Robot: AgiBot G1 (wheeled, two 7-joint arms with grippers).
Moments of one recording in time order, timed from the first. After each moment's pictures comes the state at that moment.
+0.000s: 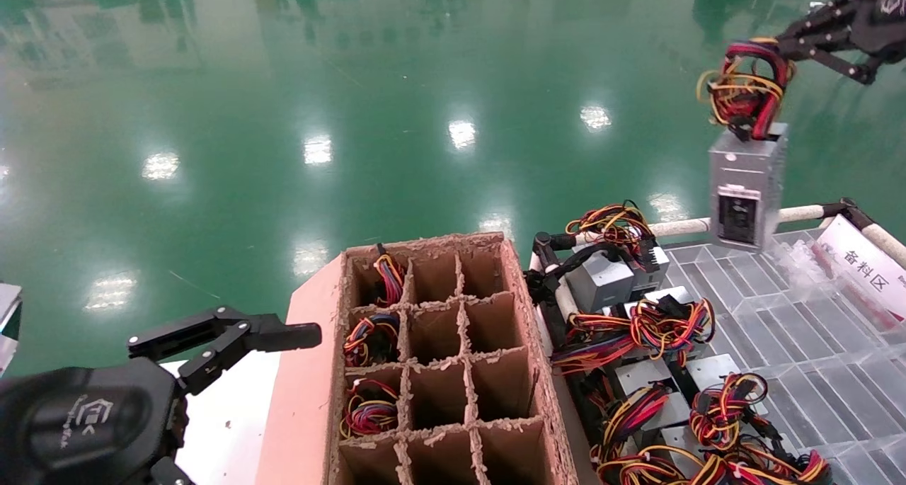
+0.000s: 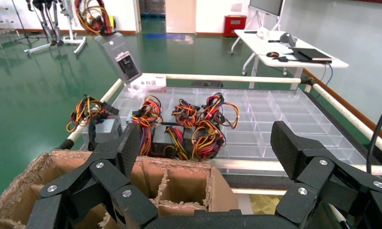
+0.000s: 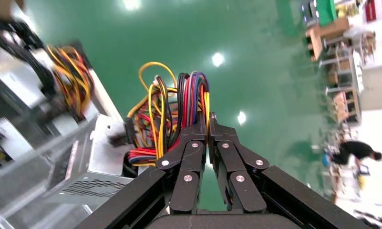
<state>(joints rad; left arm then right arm) -1.10 0.57 0.39 -1.26 0.65 1.45 -0.13 2.43 -1.00 -1.54 0.02 -1.05 -1.20 -0.41</state>
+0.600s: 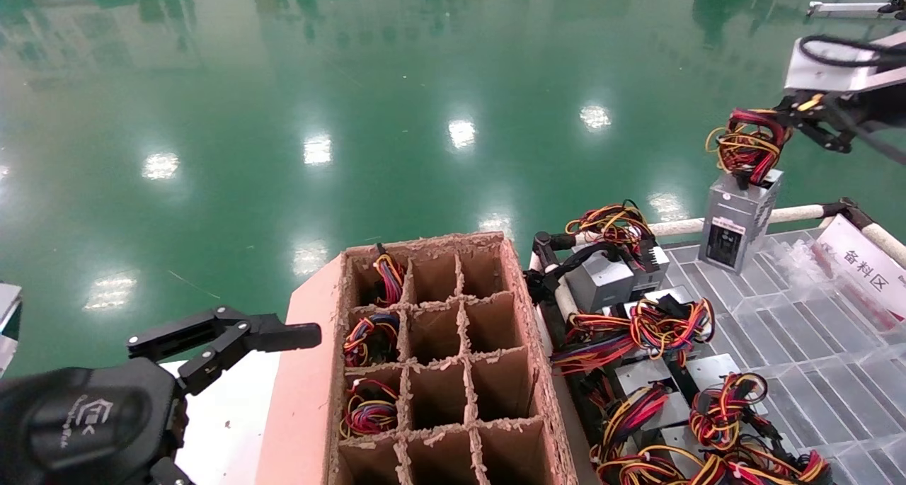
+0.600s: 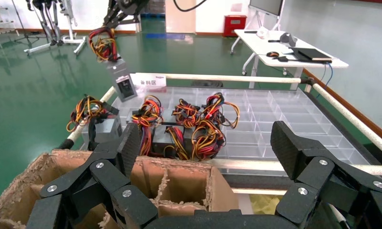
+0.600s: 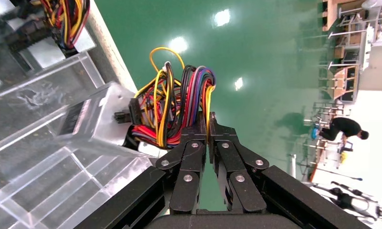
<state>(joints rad) -1.10 0.57 0.39 -1.26 0.65 1.45 -0.13 2.28 -1.05 -1.59 0.00 -1.11 -1.00 -0.48</state>
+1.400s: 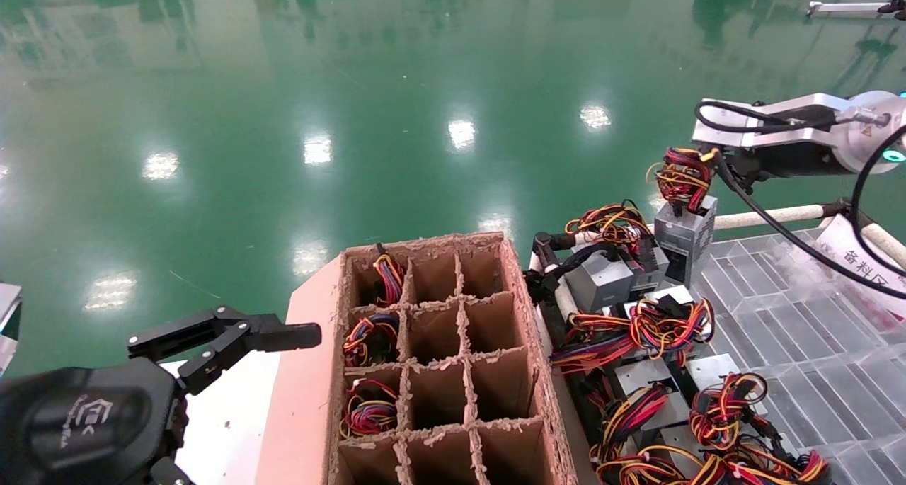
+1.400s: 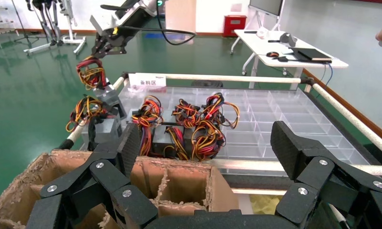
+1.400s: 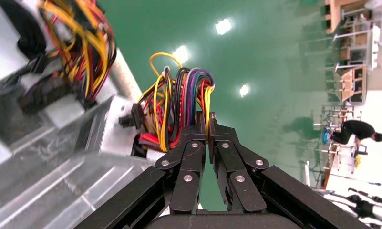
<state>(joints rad) -1.10 0.57 0.39 -1.26 0.65 1.45 -0.13 2.10 -1.12 -1.53 0.00 -1.03 -0.82 -0.45</state>
